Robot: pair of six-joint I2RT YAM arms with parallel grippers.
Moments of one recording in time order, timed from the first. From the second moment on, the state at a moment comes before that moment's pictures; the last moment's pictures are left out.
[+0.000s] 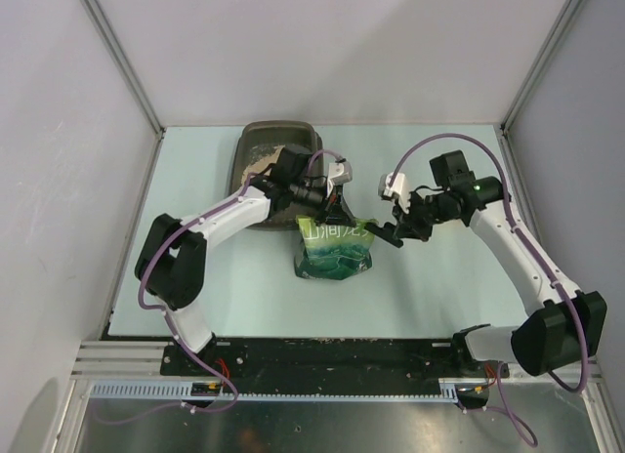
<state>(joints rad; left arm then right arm) -0.59 1.76 1.30 -0.18 1.04 0.30 0.30 1.30 1.24 -1.03 -0.66 -0.86</state>
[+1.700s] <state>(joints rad) -0.60 1.83 1.36 -0.16 1.14 0.32 0.23 1.45 1.24 -0.92 -0.83 -0.69</state>
